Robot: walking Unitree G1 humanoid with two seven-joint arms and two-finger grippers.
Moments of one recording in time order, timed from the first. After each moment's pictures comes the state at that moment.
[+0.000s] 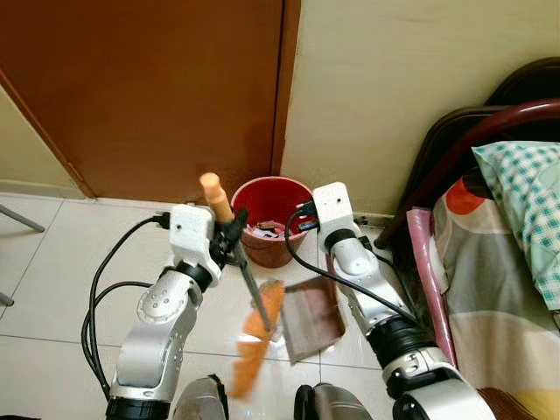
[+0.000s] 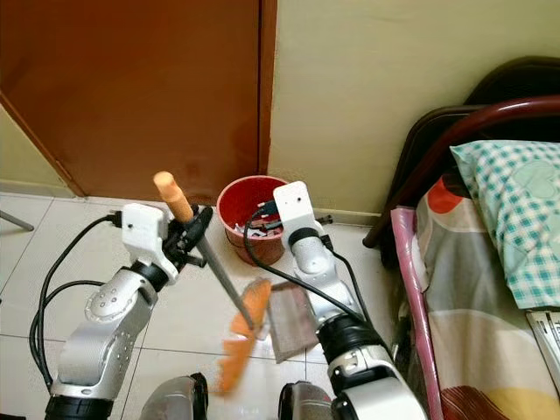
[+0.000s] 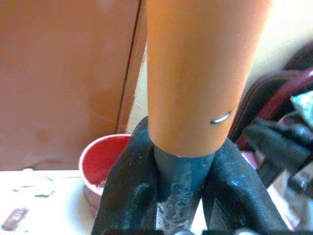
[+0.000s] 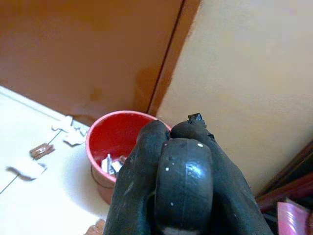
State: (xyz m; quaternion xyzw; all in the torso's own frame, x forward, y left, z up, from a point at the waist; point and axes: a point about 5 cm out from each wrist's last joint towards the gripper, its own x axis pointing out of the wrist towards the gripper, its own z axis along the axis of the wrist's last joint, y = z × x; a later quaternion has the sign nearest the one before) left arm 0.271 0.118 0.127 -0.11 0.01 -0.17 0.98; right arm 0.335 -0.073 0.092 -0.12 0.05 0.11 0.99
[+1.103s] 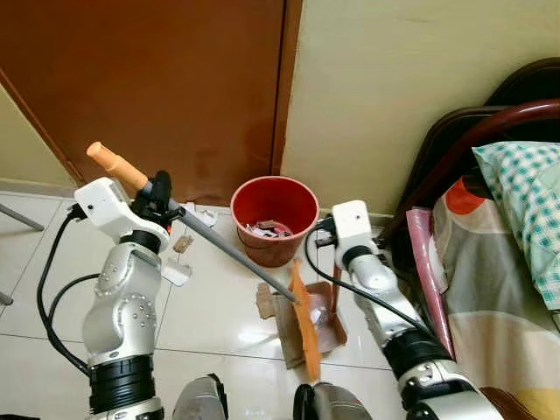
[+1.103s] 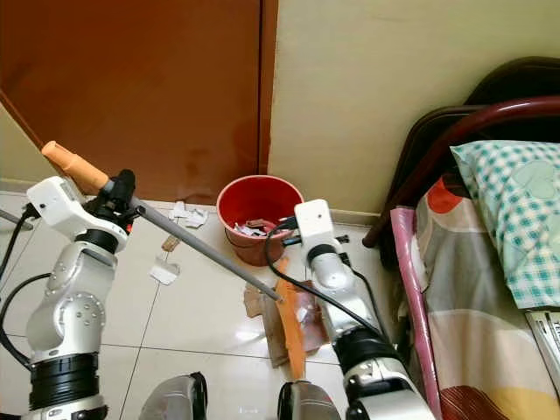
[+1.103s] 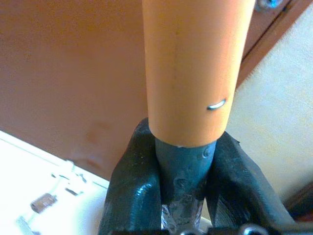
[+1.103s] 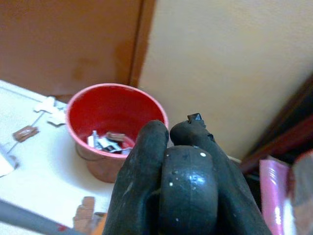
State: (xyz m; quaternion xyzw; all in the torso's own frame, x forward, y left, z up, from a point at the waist) left arm 0.296 0.199 0.154 -0.24 -0.03 0.03 0.97; right arm 0.325 -0.131 0.068 -0.10 0.09 0.06 0.99
